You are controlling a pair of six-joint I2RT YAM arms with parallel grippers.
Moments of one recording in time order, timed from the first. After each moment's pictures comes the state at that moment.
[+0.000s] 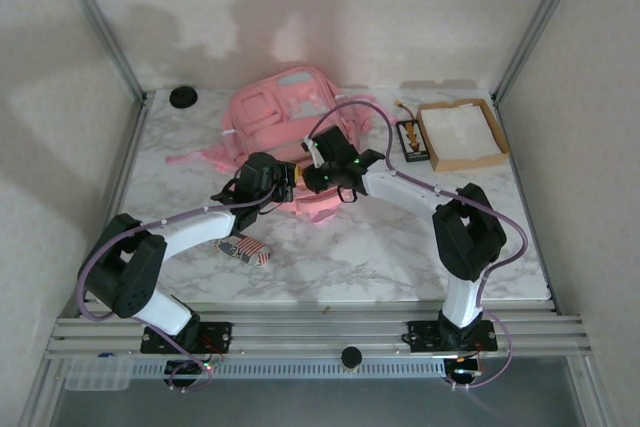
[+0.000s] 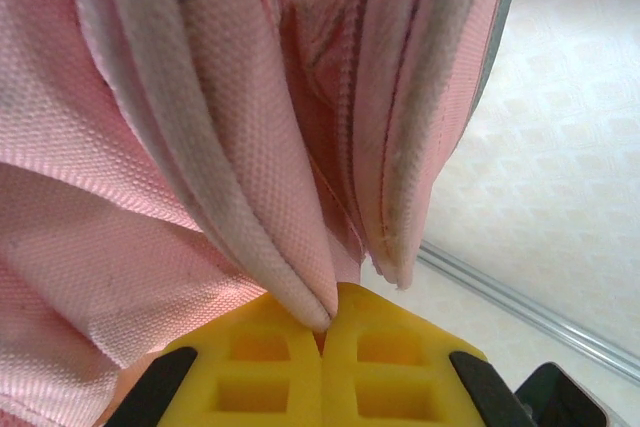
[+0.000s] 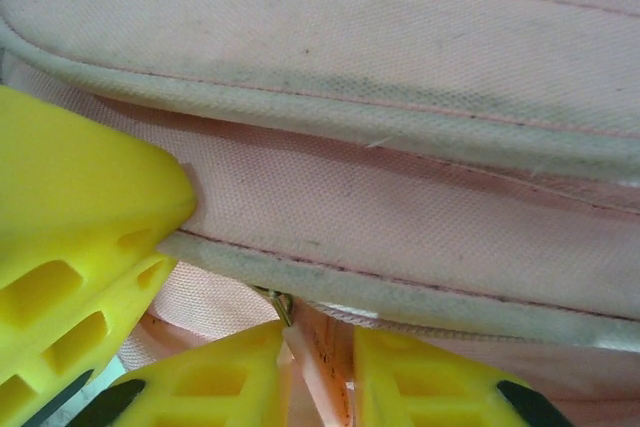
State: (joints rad) left arm -0.55 1.52 0.80 0.25 -0.06 -1.89; right arm 0.75 1.84 1.38 -0.42 -0.06 0.18
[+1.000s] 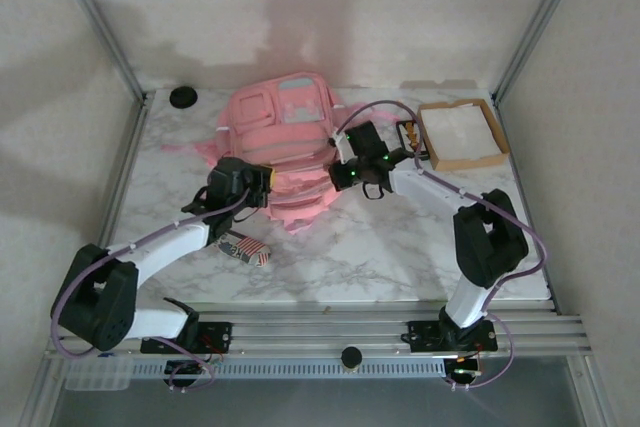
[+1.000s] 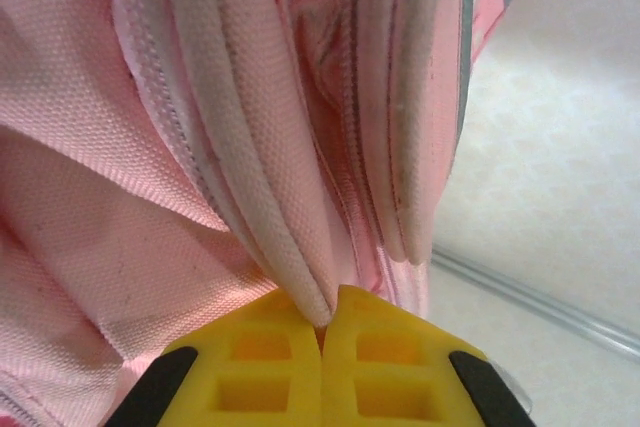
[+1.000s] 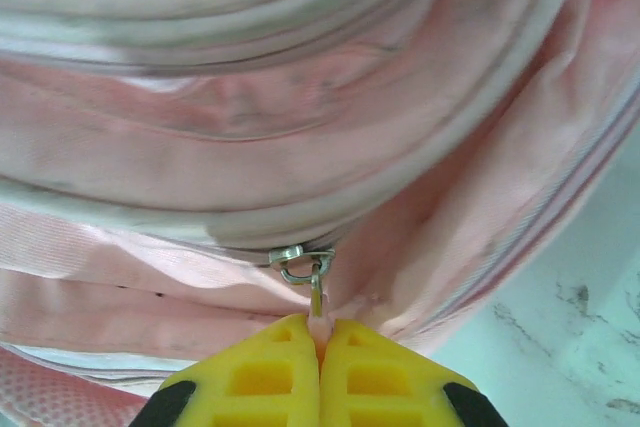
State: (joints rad) left arm -0.39 1.32 0.67 0.16 0.06 -1.71; right arm 0.59 1.73 1.26 -0.41 -0.18 0.13
